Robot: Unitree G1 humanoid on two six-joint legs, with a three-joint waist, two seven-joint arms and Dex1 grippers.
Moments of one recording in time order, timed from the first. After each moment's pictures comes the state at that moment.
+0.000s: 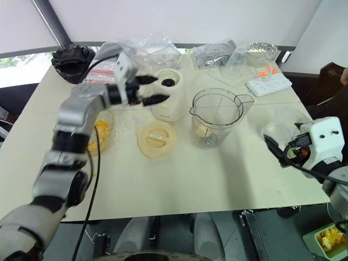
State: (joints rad) left arm -0.80 0.42 -0.03 0.20 -0.19 0.49 -1.02; right arm 0.22 -0.76 -0.62 -0.57 0.52 0.70 0.39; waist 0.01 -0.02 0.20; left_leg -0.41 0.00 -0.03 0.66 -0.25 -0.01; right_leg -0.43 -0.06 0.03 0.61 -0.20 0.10
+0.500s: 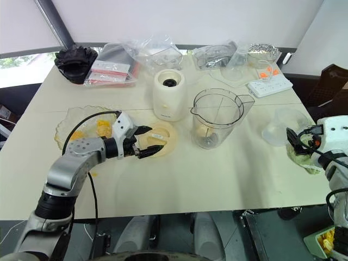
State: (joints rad) left arm -0.33 0.43 -0.08 -0.29 -0.23 0.69 -0.81; right arm -0.03 -0.75 -0.55 -0.07 0.34 0.52 0.38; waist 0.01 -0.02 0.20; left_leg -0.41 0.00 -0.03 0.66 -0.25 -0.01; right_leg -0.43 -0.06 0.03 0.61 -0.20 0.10
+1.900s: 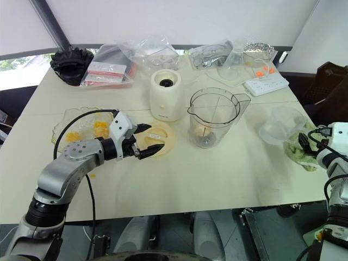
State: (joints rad) left arm -0.31 0.49 -0.10 -0.43 -0.34 0.73 -0.69; right arm -0.22 -0.76 -0.52 0.42 0.28 0.34 0.38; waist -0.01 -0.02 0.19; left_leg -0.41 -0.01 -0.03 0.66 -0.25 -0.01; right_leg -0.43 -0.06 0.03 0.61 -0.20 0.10
